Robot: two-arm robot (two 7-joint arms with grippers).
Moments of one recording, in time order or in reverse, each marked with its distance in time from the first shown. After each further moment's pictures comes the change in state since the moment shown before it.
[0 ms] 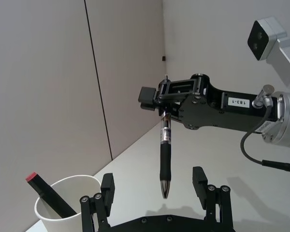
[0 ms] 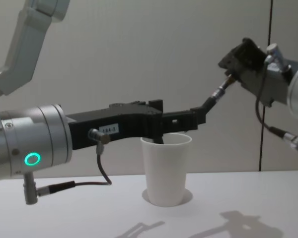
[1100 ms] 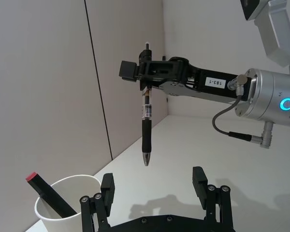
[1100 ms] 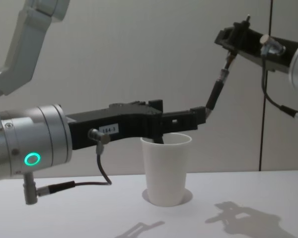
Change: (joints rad) left arm 0.000 0.000 0.000 0.000 0.000 0.000 0.000; right arm 0.128 0.057 0.023 0.091 -0.282 0.031 0.185
